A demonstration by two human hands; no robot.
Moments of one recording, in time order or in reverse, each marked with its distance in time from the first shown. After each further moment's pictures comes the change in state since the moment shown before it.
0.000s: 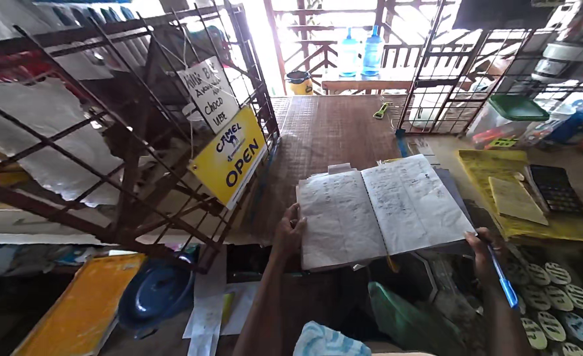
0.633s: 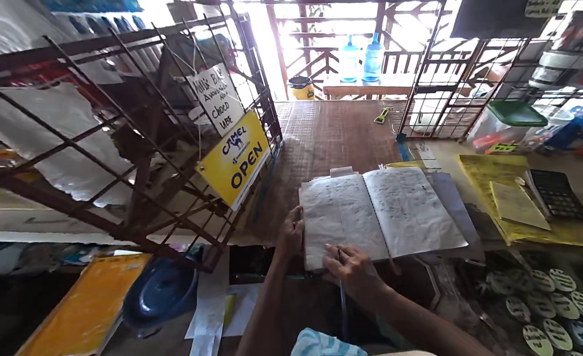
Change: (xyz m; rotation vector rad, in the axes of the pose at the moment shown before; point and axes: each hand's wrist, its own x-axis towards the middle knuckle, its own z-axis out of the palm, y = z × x) left_hand 0.002 -0.007 -0.002 -0.045 0.003 0.075; right_hand -0.104 -0.092 0.196 -0.423 -0.727 -0.766
